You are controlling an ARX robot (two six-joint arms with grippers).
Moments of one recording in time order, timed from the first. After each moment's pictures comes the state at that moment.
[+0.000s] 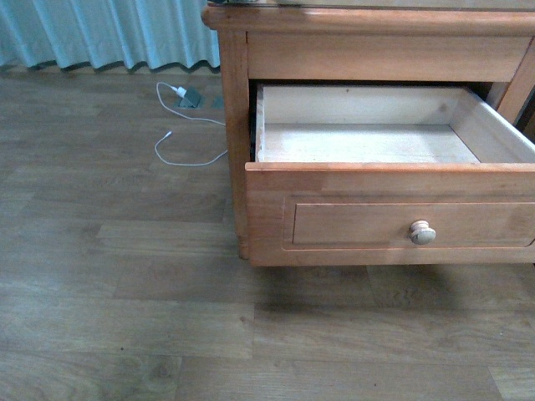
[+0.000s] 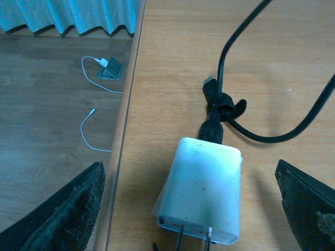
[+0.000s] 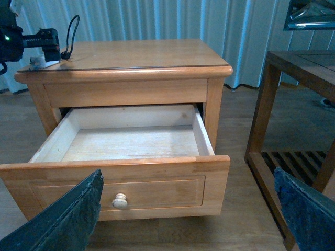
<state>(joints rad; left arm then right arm) -0.37 2.41 2.18 -0.07 -0.42 -0.16 0.00 0.10 0.12 -0.02 0.00 0.00</state>
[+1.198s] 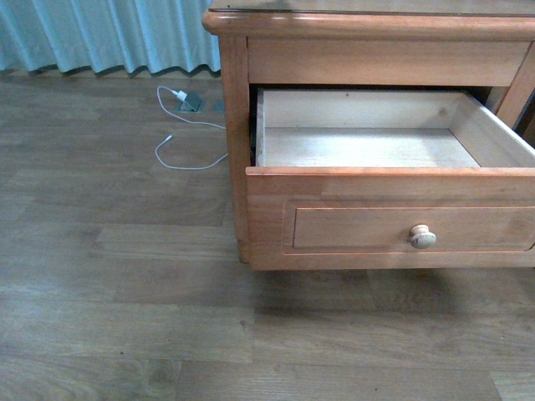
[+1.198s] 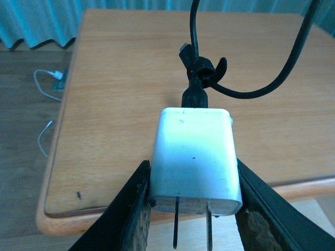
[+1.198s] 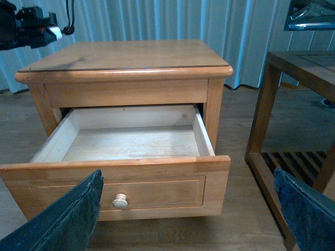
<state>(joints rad) -0.46 2.17 1.91 0.03 -0.31 -0.16 0.00 0.10 0.12 -0.02 0.00 0.00</state>
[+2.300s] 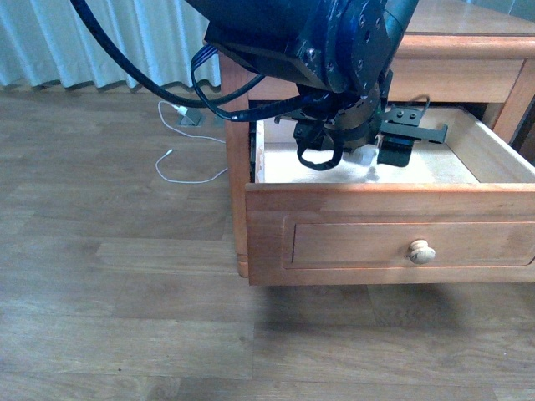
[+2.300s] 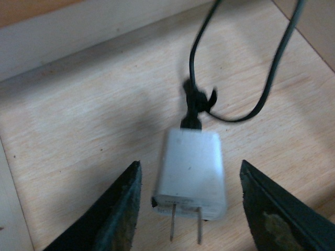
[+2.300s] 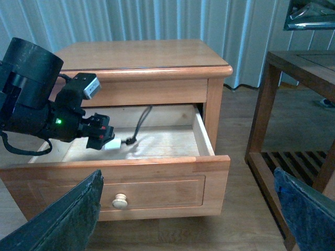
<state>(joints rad) -0.58 2.39 1.86 -0.08 -0.12 -0.11 0.00 0.10 0.12 -0.02 0.00 0.00</state>
